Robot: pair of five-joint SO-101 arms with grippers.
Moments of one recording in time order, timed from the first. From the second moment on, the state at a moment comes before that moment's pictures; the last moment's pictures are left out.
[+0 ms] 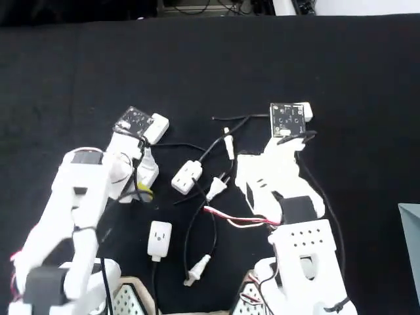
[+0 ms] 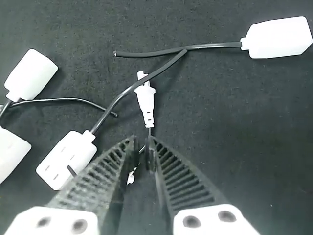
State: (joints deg) left arm -3.0 -22.9 50.4 54.8 -27.6; right arm -8.7 -57.8 65.5 47.8 -9.8
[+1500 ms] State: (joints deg) left arm -5.9 -6.3 18.8 52.8 -22.9; right arm -8.7 -57.8 66.2 47.8 -9.8
